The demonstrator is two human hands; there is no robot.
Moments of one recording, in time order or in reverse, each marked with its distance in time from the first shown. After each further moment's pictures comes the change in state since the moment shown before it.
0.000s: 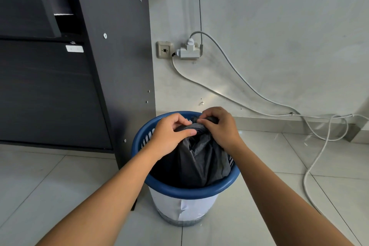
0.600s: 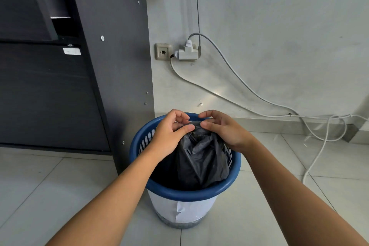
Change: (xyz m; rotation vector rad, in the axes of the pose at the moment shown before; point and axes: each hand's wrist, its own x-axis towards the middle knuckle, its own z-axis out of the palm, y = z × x) left_hand 0.003 -0.001 0.007 -0.074 0.022 0.067; right_hand 0.002 -0.002 -0.026 0.494 -0.453 0.258
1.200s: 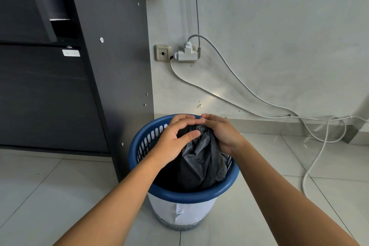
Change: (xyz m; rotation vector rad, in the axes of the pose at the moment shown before) left_hand -0.014 0.009 0.006 0.083 -0.151 0.172; right_hand 0.006 0.002 0.016 0.352 0.116 0.105
